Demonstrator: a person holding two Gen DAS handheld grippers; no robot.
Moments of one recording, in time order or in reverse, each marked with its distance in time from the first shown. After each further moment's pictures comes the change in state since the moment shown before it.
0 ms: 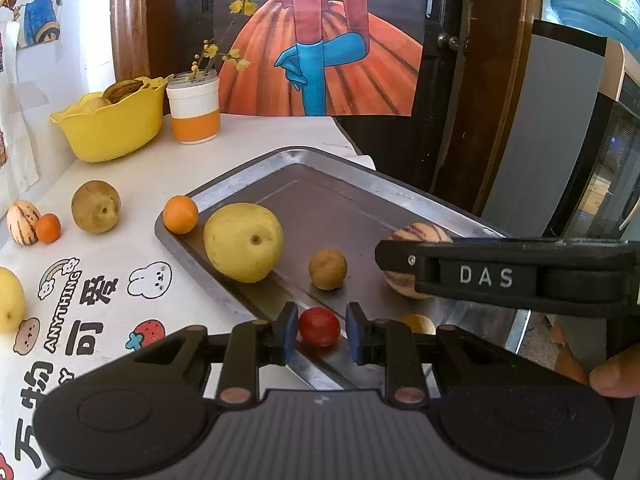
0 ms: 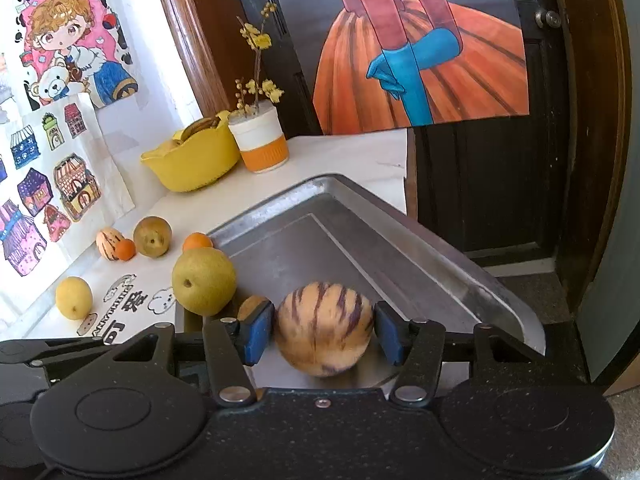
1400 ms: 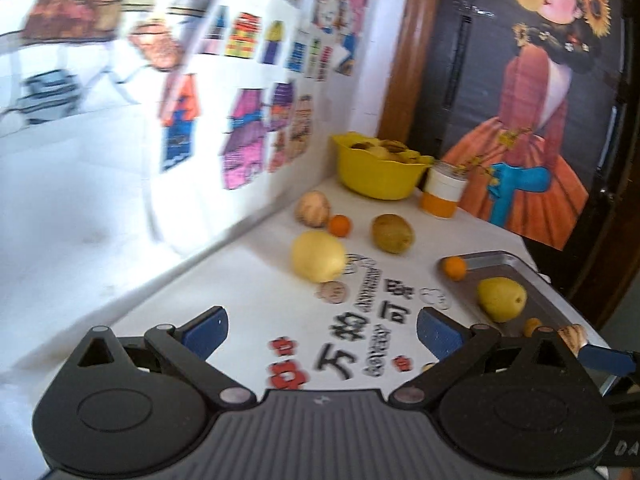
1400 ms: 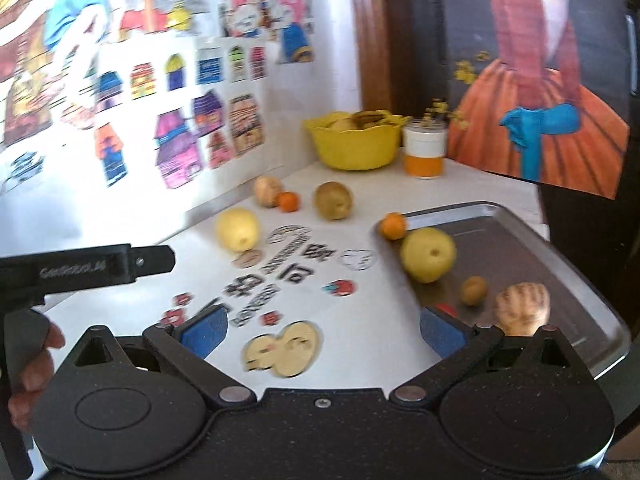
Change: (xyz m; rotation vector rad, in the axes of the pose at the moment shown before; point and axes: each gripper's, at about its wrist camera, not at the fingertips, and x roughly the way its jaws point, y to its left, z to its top) left arm -0.175 0.148 -0.083 -0.450 -0.228 0.380; right arm -0.081 0.166 -0.048 -0.330 -0.001 0.161
